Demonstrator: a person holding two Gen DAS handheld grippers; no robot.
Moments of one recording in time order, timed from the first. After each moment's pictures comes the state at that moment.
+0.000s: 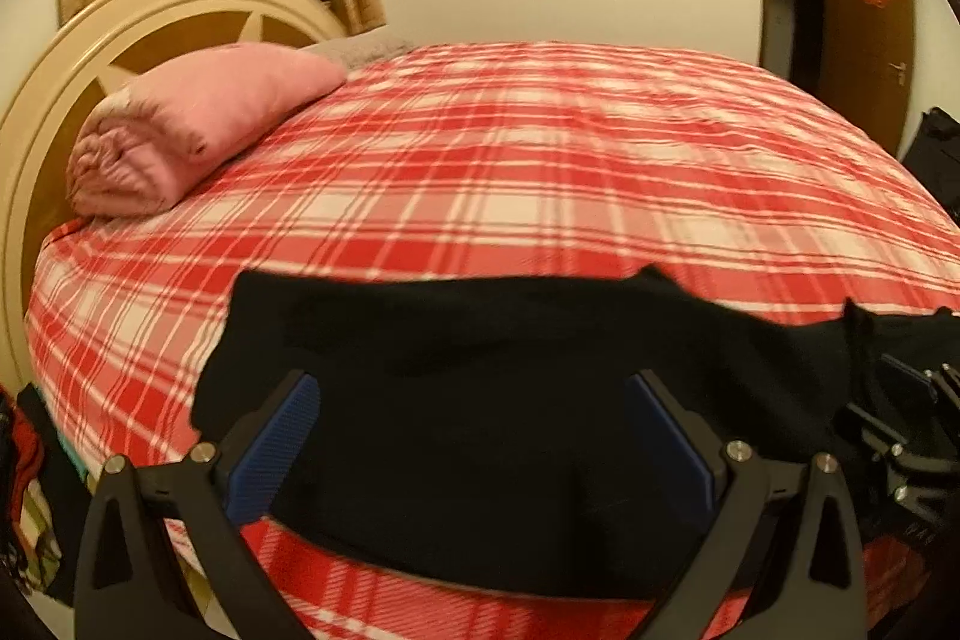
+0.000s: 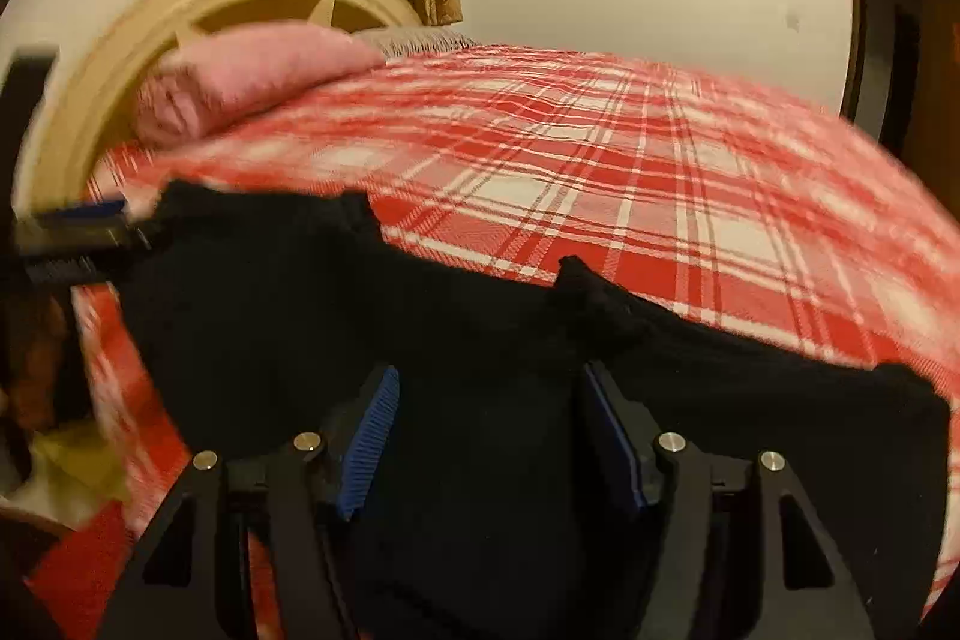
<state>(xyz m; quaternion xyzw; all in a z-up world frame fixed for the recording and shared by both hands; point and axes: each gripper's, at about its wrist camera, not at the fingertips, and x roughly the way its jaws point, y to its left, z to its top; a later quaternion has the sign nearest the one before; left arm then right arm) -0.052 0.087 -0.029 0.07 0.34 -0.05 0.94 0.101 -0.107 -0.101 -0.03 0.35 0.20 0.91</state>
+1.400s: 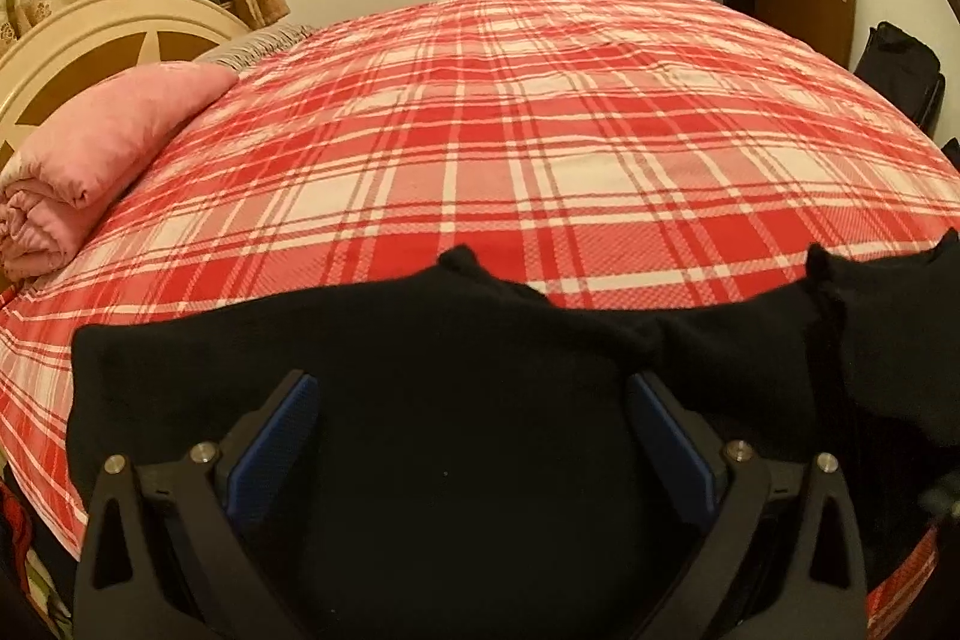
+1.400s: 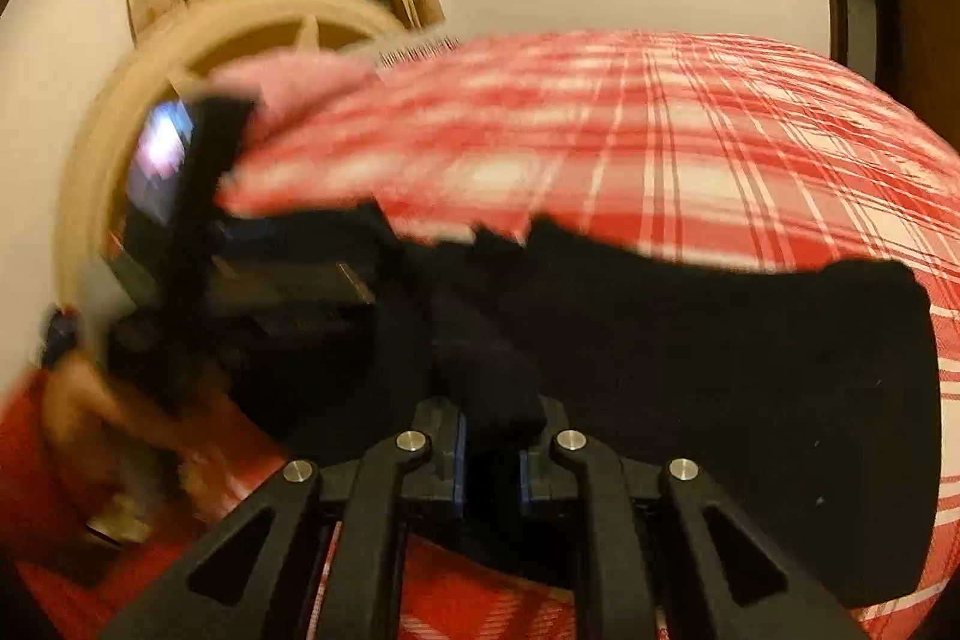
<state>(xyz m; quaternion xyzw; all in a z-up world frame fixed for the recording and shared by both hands) -0.022 -0.005 -0.065 0.13 0.39 -0.12 0.91 0.076 -0.127 -0.097 0.00 0.38 0.20 0.90</state>
